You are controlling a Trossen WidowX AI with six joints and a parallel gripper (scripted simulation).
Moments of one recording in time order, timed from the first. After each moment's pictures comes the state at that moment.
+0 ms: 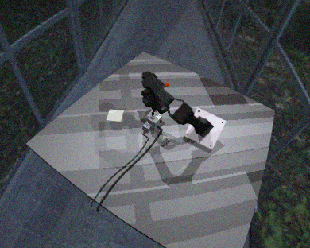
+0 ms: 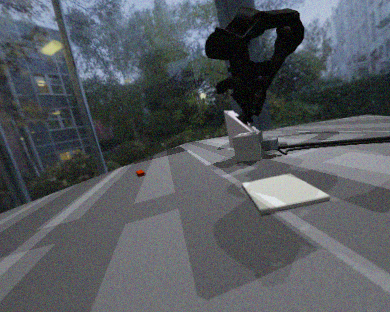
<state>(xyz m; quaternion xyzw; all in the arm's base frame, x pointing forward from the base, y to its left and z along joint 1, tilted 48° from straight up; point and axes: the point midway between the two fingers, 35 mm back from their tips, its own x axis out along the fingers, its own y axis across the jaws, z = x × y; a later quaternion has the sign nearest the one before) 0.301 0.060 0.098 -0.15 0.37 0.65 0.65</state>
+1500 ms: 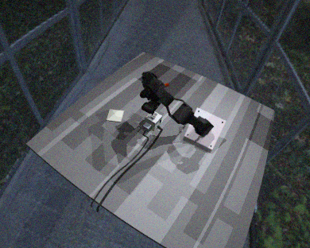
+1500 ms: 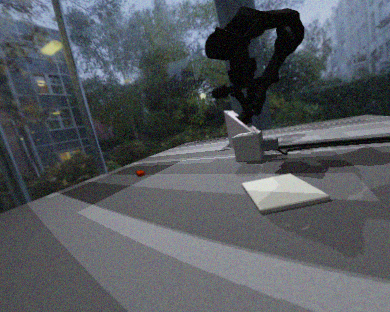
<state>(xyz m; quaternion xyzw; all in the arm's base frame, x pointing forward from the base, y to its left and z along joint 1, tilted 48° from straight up) 0.301 0.060 0.098 0.24 0.67 0.33 0.62</state>
